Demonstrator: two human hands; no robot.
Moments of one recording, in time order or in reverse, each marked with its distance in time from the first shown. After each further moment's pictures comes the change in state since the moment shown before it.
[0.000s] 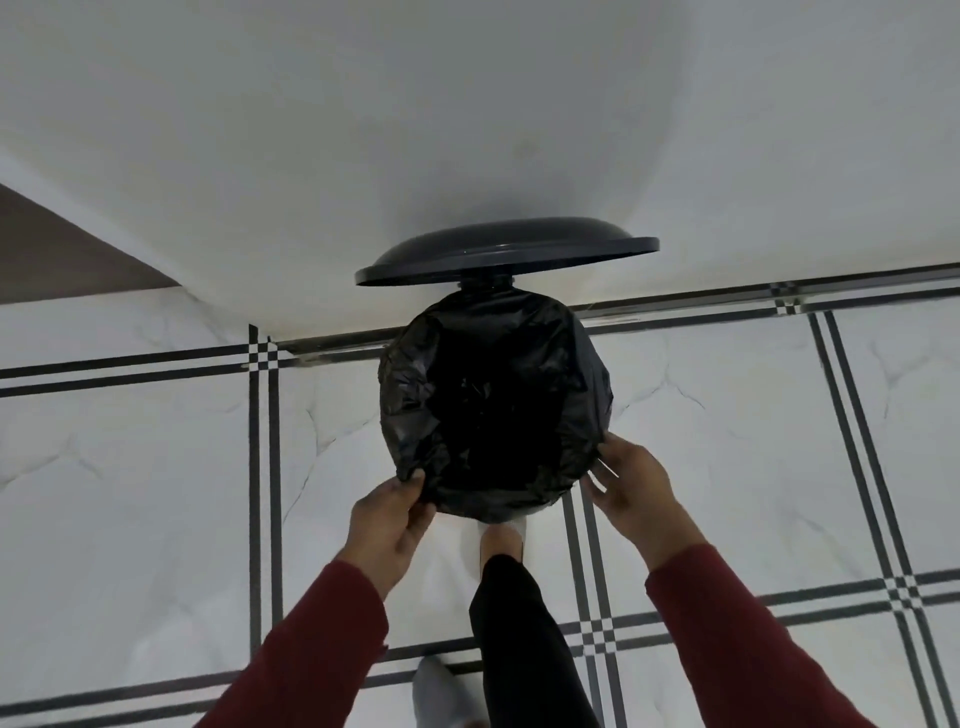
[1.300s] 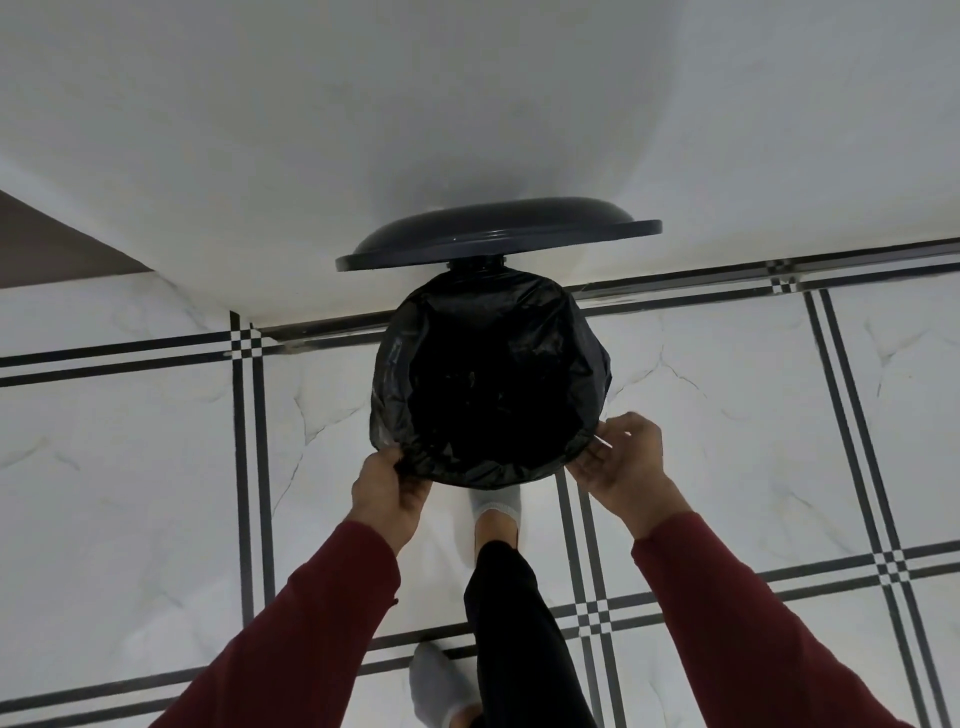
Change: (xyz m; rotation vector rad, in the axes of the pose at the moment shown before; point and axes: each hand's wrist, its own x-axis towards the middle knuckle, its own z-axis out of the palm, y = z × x) left_hand 0.038 0.000 0.014 -0.305 0.020 -0.023; right_hand 0.029 0.006 0.002 0.157 0.056 0.121
